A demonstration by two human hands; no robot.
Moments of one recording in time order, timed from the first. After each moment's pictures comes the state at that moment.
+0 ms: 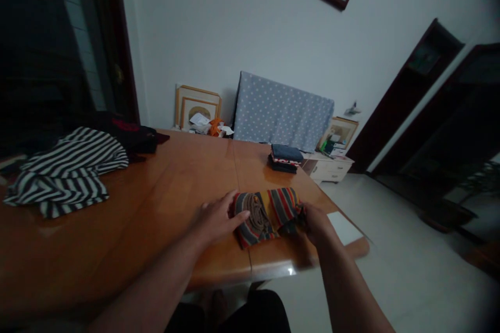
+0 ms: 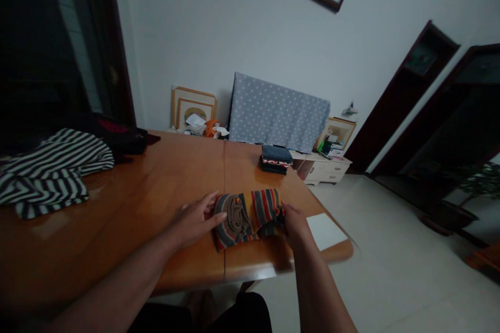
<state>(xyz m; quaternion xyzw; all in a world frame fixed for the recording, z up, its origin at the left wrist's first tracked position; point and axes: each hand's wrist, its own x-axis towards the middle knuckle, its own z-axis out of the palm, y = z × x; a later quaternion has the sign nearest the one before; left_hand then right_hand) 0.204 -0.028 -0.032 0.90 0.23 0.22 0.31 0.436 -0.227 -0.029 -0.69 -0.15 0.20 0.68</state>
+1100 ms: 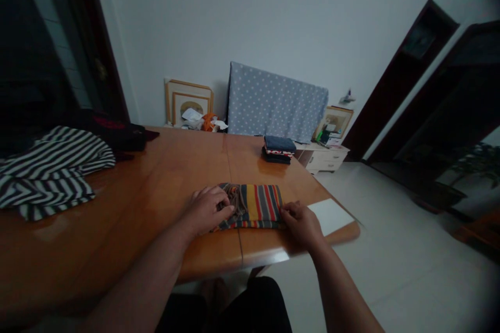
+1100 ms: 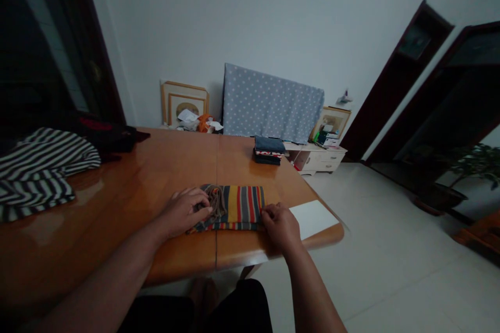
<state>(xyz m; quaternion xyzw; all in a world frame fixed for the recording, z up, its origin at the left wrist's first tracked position) 0.205 -0.018 -0.026 0.94 0.14 0.23 0.20 0.425 -0.260 -0.050 -0.86 -0.39 -0.03 0.33</state>
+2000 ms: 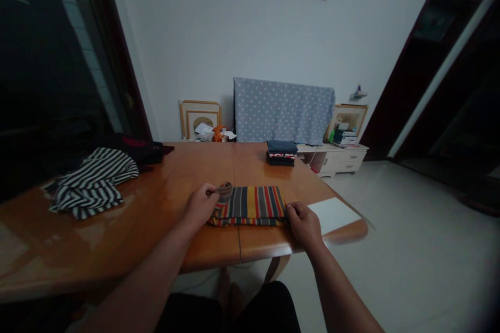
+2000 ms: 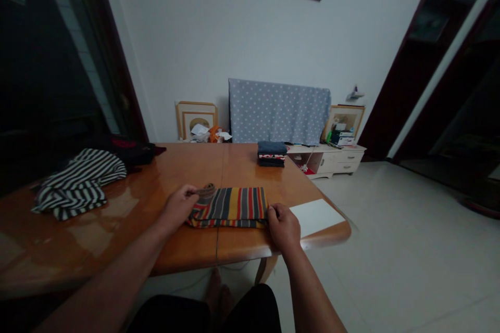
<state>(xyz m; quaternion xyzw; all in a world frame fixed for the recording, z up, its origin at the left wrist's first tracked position) 0.208 -0.009 -0.044 0.82 0.33 0.35 0.31 0.424 -0.270 -0.066 -0.84 -0.35 -0.08 0.42</state>
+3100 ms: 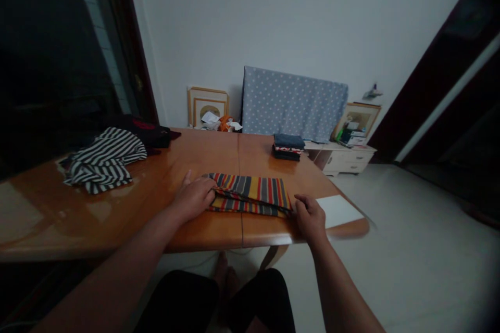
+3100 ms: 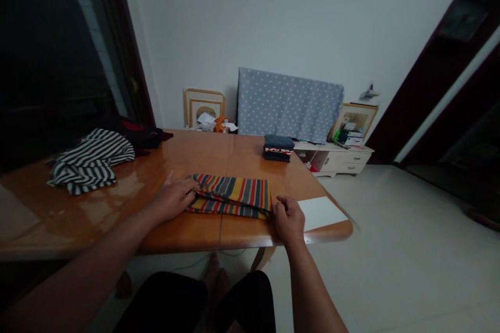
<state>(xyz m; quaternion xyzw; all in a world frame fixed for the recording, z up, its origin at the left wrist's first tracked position) 0.160 -0.014 -0.022 0.94 0.22 0.23 0.10 0.431 -0.276 -0.072 -0.80 -0.32 -0.08 0.50</state>
